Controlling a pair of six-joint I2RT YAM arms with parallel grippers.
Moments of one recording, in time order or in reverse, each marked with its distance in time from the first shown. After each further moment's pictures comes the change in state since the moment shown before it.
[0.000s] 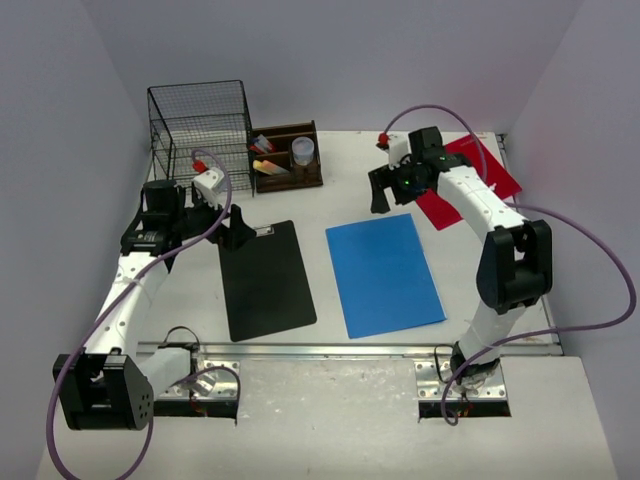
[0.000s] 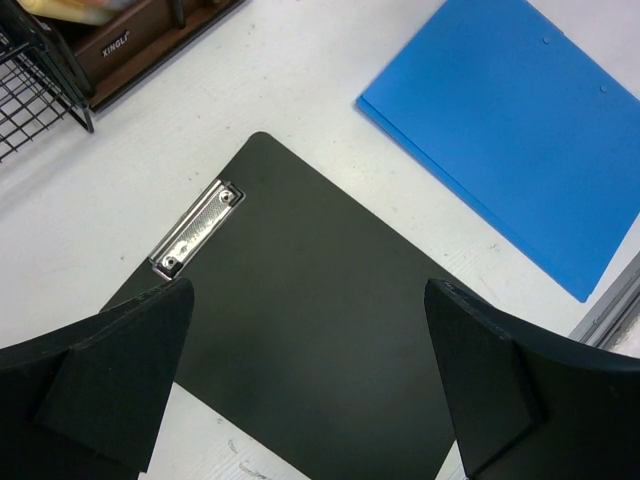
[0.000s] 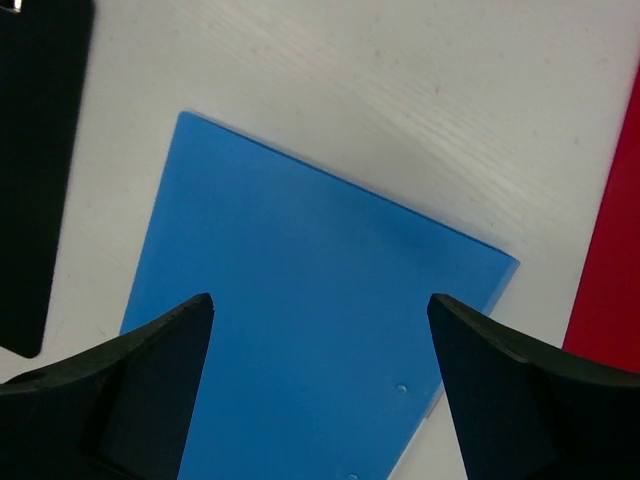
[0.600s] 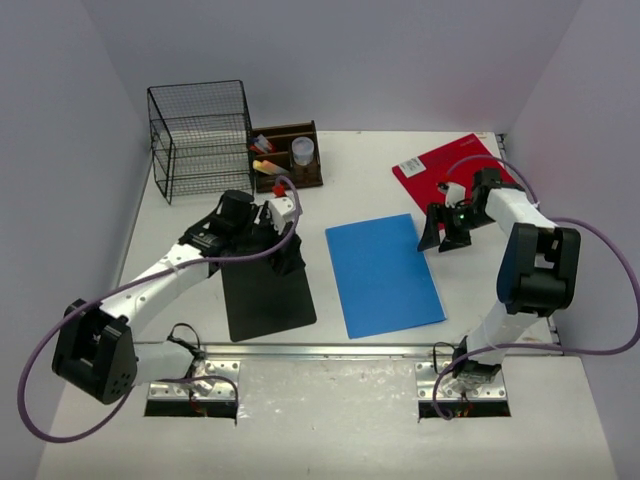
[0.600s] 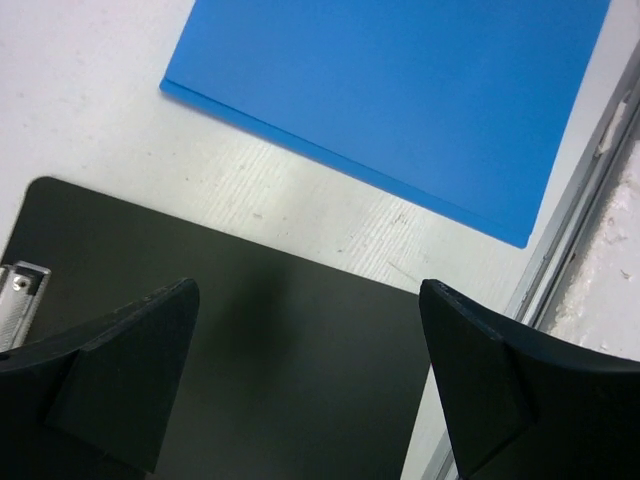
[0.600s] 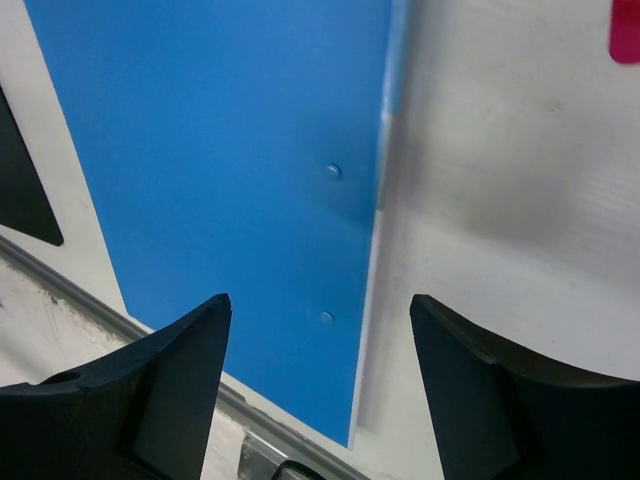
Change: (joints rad) left arm -0.452 0.145 -0.024 0.101 -0.145 -0.003; right arm -0.380 -0.041 -0.290 -0.183 -0.214 -0.061
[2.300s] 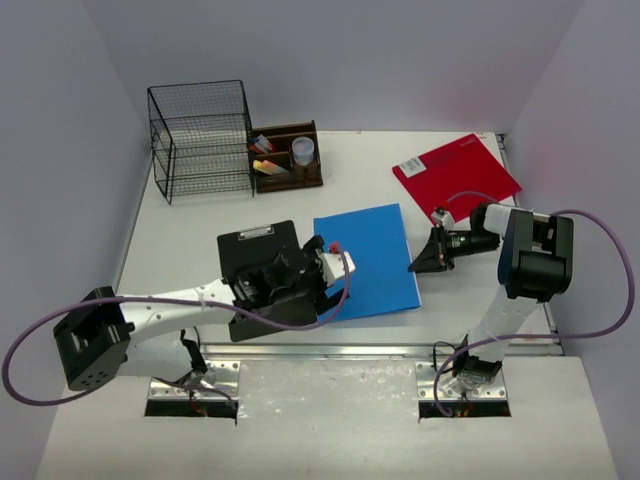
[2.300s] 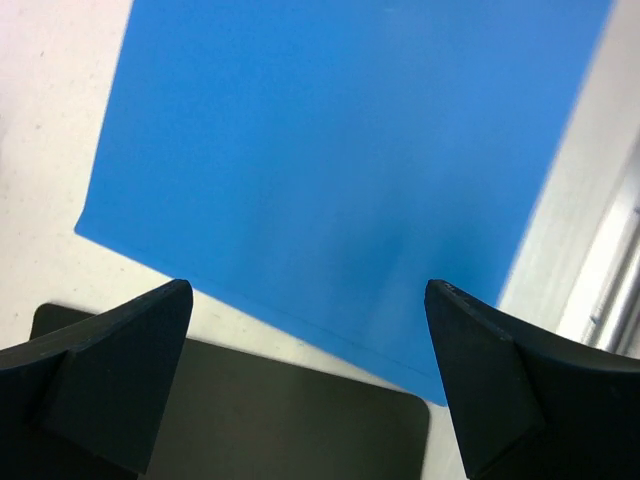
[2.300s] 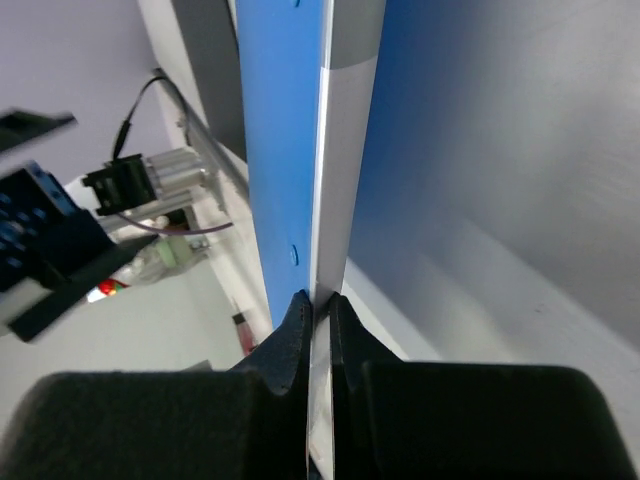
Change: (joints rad) left arm -0.553 0.056 -0.154 0.402 -0.541 0.012; right arm -0.086 0.132 -0.160 -0.115 -0.470 -0.066
